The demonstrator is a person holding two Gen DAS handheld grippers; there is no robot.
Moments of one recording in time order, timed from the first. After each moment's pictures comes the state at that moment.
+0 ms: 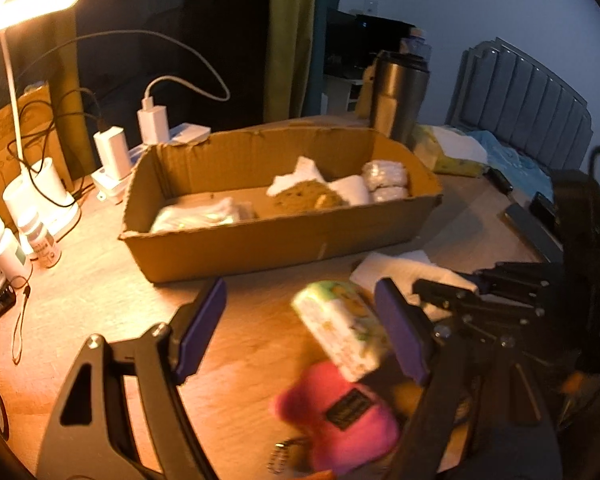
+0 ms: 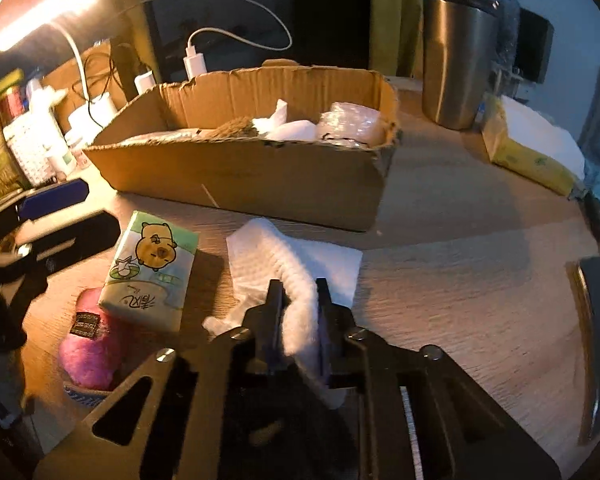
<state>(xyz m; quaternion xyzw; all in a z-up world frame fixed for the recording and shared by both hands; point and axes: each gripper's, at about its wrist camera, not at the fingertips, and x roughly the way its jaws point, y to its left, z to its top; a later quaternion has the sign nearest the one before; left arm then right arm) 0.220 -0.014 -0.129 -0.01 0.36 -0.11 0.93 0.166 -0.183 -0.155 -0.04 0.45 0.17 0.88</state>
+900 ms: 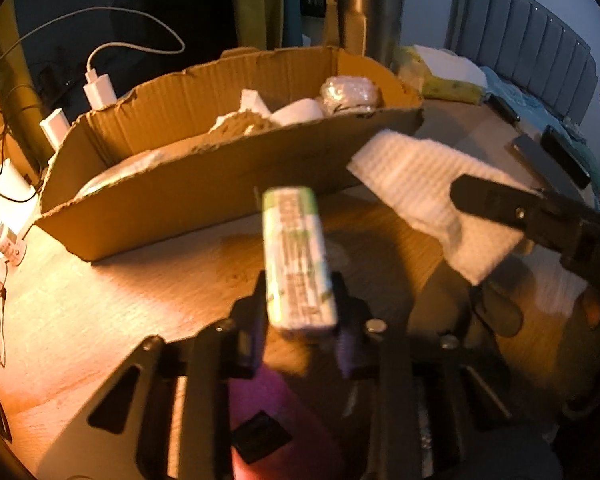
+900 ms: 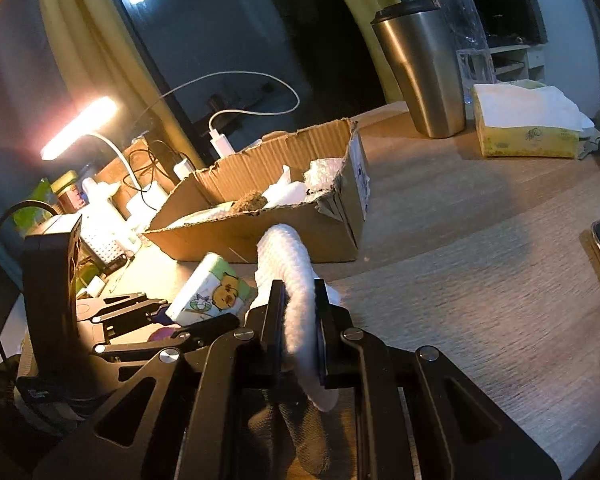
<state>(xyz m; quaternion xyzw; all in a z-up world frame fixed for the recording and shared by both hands) 0.239 -0.069 -0.165 0.05 0.45 -0.12 0.88 0.159 -0.246 -0.136 0.12 0.38 0.25 0.88</state>
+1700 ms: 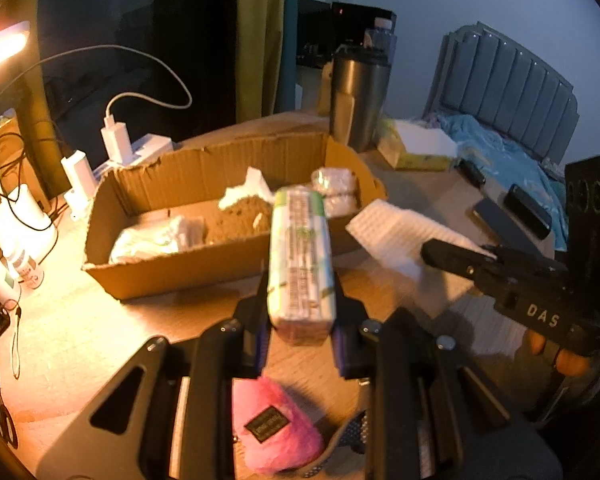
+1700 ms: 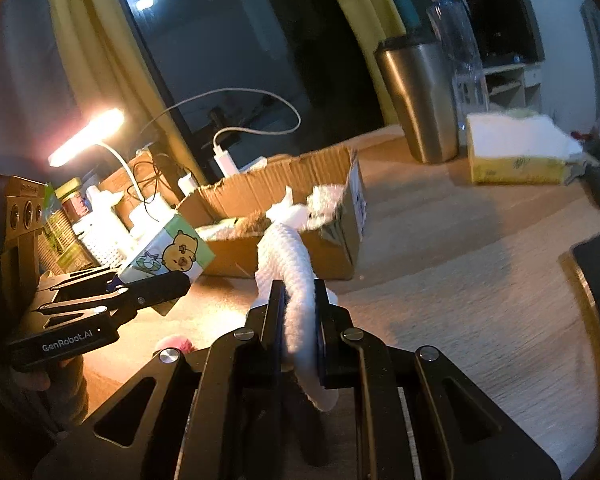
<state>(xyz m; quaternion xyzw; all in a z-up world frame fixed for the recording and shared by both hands) 0.226 -0.048 -0.100 0.00 0.38 -0.15 0.91 0.148 -0.250 -0.113 0.11 0.35 0.24 0.90</state>
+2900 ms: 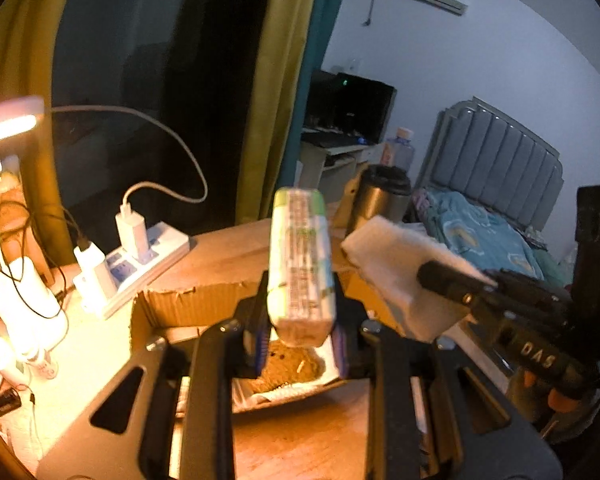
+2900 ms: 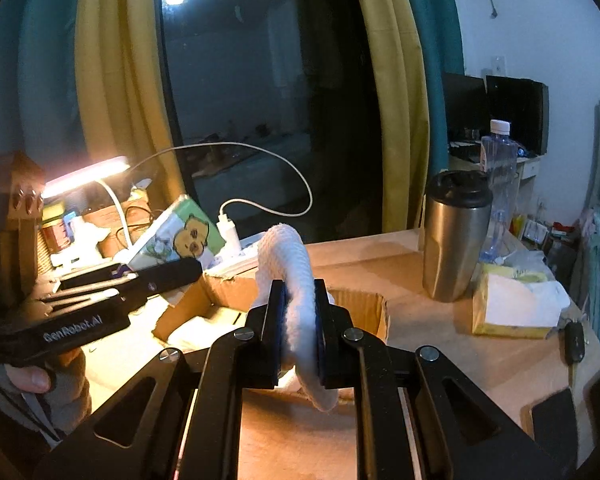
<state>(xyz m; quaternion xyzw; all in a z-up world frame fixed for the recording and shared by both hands) 0.290 0.008 -0.038 -0.07 0.28 -0.16 0.94 0.202 -0.181 -0.022 0.01 0.28 0.21 0.94</state>
